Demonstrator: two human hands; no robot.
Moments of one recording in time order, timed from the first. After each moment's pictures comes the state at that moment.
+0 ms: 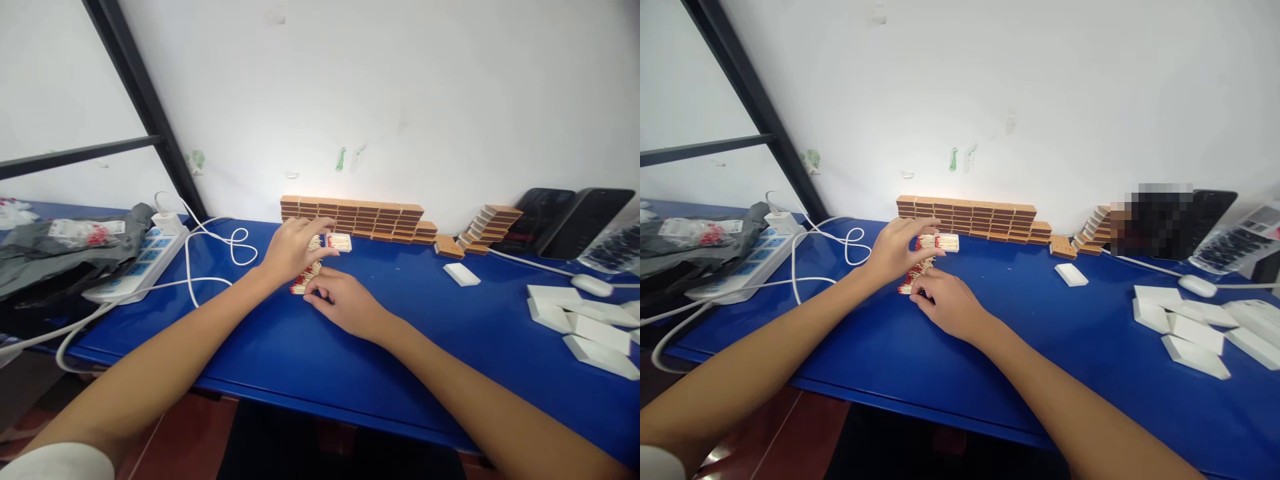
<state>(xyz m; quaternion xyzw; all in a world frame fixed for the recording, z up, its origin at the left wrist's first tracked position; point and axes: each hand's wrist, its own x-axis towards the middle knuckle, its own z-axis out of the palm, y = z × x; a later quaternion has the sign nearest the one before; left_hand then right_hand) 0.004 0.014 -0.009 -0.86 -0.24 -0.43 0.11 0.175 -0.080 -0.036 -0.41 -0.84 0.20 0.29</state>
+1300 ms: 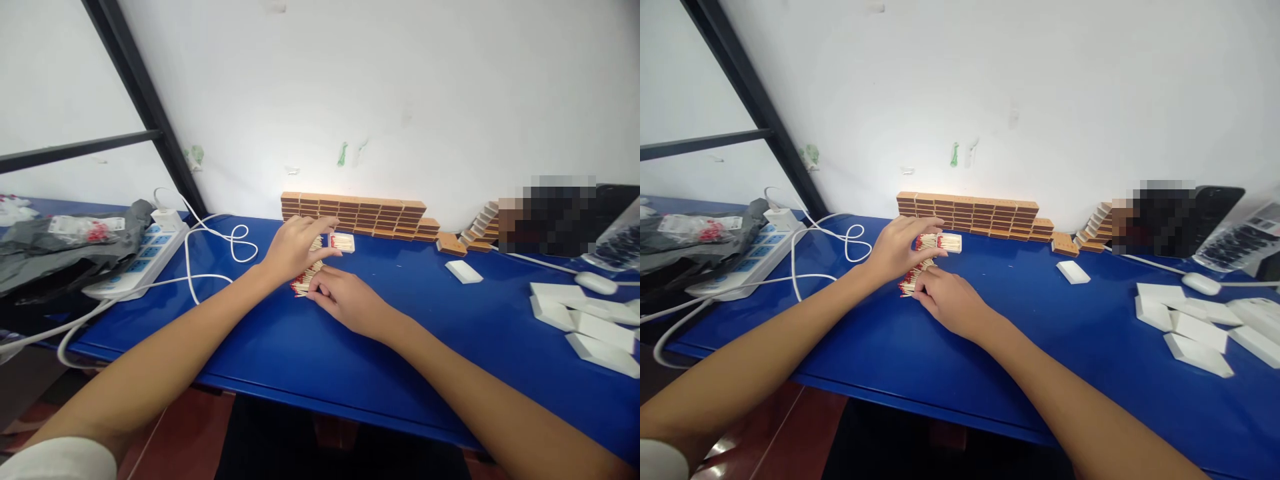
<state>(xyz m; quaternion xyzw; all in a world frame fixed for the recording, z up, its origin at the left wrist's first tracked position) 0.004 0.013 -0.010 -0.87 -0.22 -0.42 0.12 0.178 -0.083 -0.028 -0.42 -0.85 0.19 0.24</state>
